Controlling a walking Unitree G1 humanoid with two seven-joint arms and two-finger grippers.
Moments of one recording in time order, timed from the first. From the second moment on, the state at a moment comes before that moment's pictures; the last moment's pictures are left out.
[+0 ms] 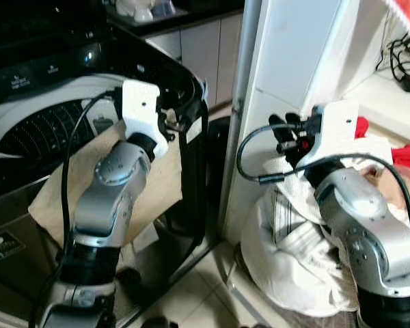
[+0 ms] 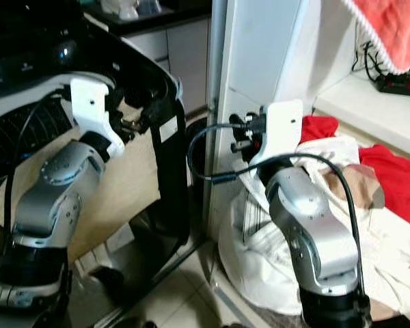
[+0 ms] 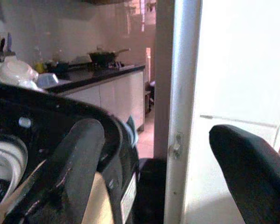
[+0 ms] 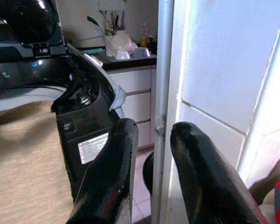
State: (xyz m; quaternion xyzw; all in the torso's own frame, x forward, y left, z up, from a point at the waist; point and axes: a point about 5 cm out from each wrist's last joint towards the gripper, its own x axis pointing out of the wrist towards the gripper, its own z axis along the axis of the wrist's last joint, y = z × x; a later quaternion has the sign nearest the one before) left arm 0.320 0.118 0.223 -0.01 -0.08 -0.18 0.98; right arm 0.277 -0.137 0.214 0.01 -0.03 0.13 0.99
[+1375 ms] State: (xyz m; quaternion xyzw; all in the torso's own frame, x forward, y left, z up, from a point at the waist) left arm 0.311 0.119 0.231 -0.02 -0.09 -0.17 0.98; right arm 0.275 -0.130 0.212 -0.01 -0.04 0.14 0.99
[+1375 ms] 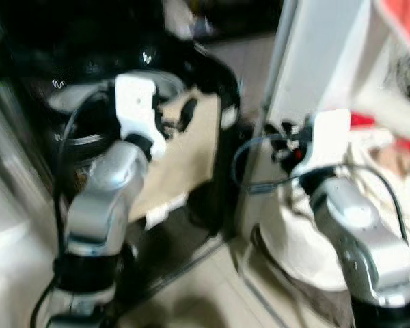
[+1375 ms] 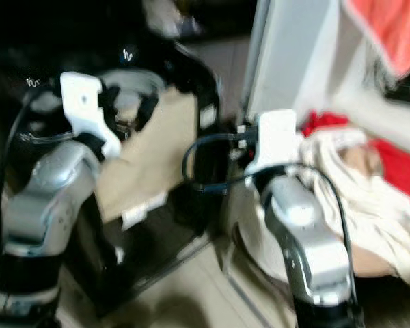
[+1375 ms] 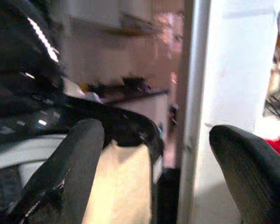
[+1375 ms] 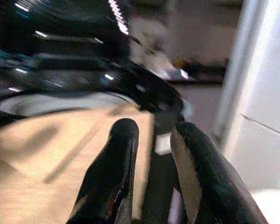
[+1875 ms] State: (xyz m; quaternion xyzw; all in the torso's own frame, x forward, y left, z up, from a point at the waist) left arm 0.314 0.144 0.224 -0.02 -0.08 -0.11 0.99; right arm 0.277 -0.120 0.205 0.00 -0.02 0.16 0.99
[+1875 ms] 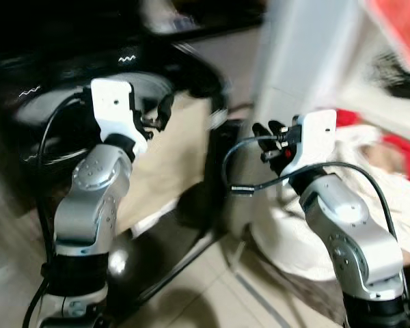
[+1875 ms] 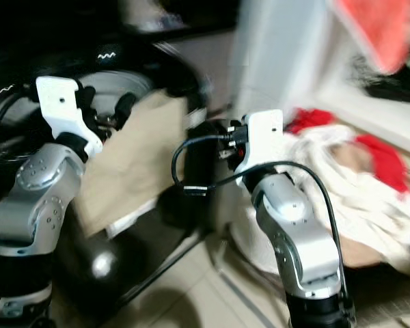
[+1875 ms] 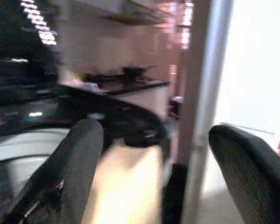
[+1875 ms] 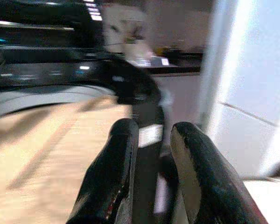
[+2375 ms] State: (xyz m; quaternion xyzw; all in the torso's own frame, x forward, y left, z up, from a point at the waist) left arm 0.310 0.146 0.215 -0.02 -0.06 -0.10 0.99; right arm 0.280 -0.118 0.197 0.00 -0.01 0.18 0.98
